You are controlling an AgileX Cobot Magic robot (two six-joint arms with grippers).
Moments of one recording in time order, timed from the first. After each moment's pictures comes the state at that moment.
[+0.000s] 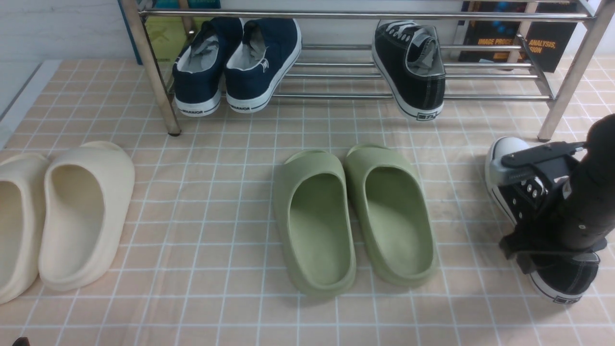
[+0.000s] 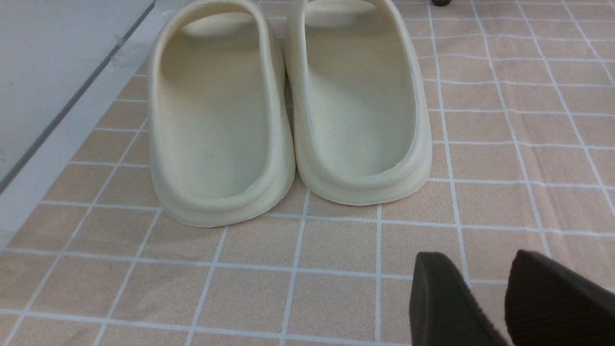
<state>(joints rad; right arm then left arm) 0.25 1.63 -0.97 -0.04 0.79 0.09 0.04 -0.01 0.02 0.15 0.37 -0.09</state>
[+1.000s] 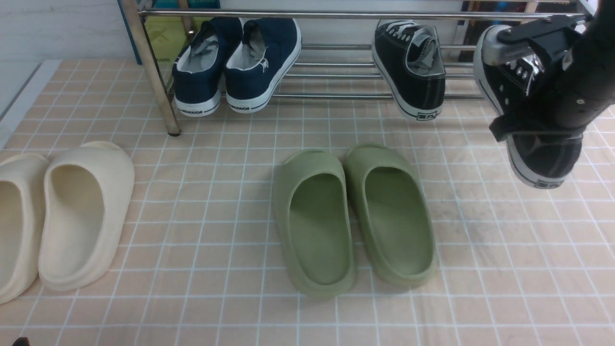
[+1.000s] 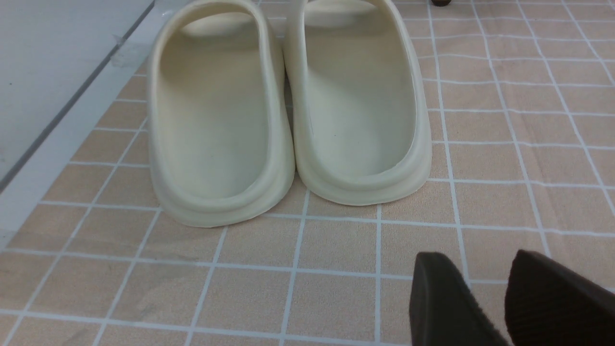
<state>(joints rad) 0.25 1.71 -1.50 -0.06 1.04 0.02 0.04 -0.01 0.02 0.15 0.37 -0.09</state>
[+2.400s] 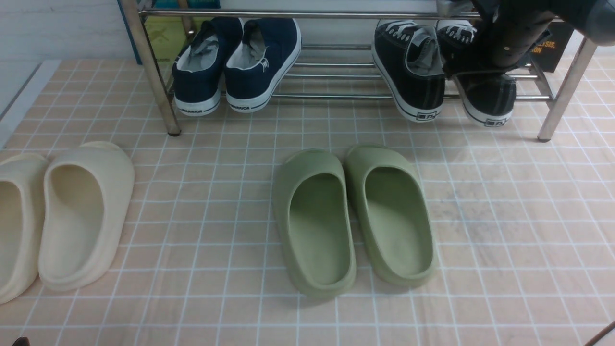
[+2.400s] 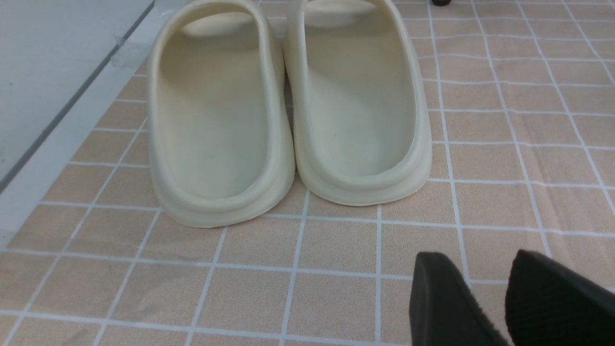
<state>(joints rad) 0.20 2.18 -2.16 -0.10 1.08 -0.07 0.04 -0.01 0.02 0.15 0.37 -0.09</state>
